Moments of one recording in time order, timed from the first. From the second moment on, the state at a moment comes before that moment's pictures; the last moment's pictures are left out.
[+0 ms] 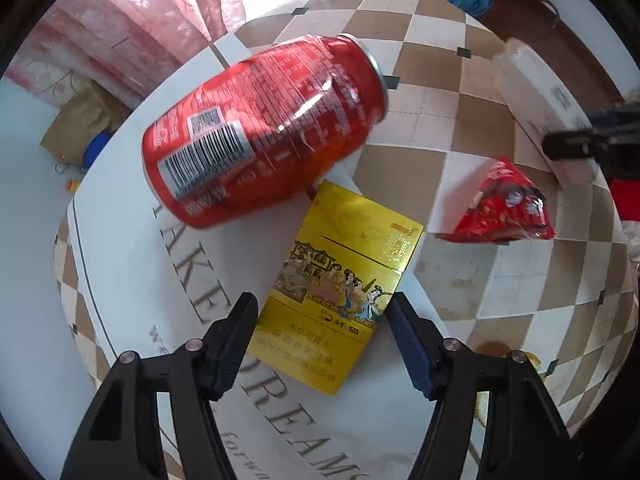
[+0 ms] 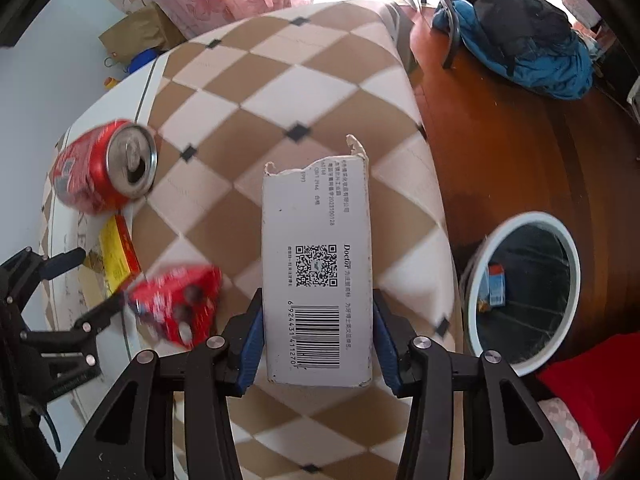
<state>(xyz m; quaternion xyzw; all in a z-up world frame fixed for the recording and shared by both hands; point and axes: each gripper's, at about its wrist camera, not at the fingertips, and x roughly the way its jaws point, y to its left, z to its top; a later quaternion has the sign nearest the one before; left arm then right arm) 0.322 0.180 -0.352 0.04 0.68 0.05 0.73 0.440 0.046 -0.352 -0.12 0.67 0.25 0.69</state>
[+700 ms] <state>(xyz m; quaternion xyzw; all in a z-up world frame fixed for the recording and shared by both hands) 0.260 0.206 -0.369 -0.10 0.68 0.13 0.72 0.381 0.008 -0.352 -0.10 0.69 0.25 0.67</state>
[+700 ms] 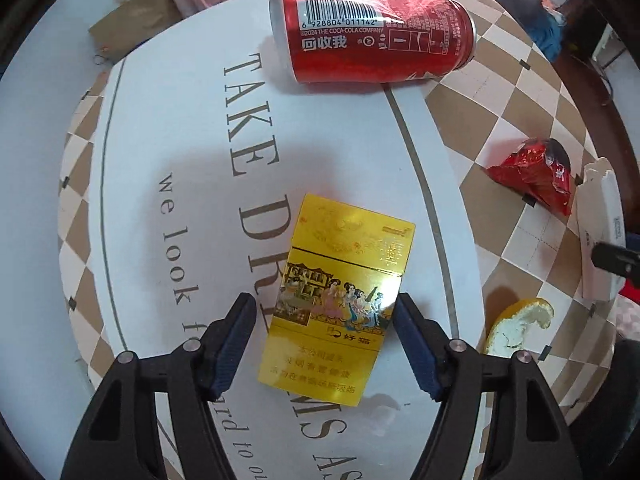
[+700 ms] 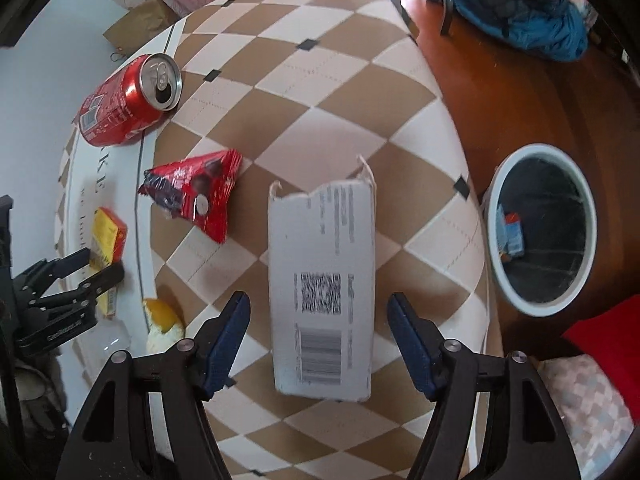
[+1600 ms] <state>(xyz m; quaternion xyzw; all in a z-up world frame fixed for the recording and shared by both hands) 0.195 0.167 -0.271 -0.09 0.58 0.22 0.78 0.304 0.018 -0.292 -0.11 0.61 0.29 0.73</state>
